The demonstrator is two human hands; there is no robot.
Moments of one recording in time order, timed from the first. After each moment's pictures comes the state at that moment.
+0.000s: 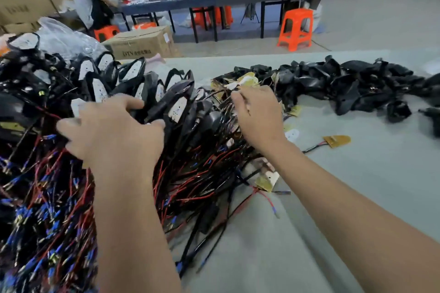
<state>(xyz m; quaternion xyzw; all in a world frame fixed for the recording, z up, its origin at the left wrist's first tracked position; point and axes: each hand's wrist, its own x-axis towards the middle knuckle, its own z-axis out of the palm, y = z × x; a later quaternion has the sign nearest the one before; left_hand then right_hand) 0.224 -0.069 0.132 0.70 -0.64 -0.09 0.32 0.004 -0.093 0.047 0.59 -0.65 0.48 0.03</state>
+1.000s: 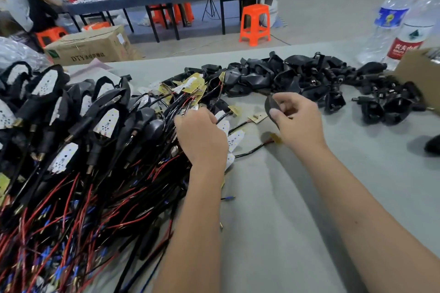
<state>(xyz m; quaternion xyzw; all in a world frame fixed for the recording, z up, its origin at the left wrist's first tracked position) 0.014 -0.085 0.026 0.58 -0.73 -0.09 0.35 -0.150 -0.008 0.016 0.38 -0.73 0.57 -0.08</state>
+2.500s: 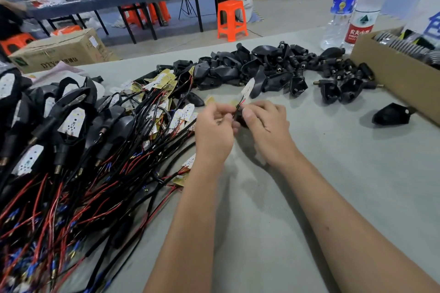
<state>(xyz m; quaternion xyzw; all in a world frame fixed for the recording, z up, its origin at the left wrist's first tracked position) -0.030 -0.025 0.019 0.37 -0.65 -0.54 0.40 -0.136 0.049 -0.005 0.46 -0.74 0.48 -0.10</state>
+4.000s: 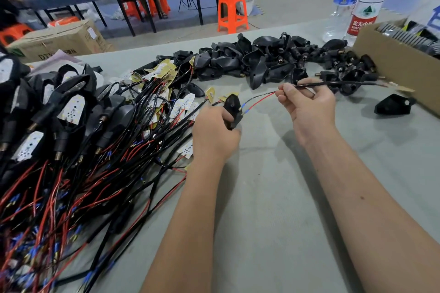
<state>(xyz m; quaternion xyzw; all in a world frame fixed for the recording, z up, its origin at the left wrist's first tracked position) -0.020 -0.031 -0.003 0.42 -0.82 -0.26 0.30 -0.180 0.061 0.007 0.16 -0.45 0.85 -0.21</state>
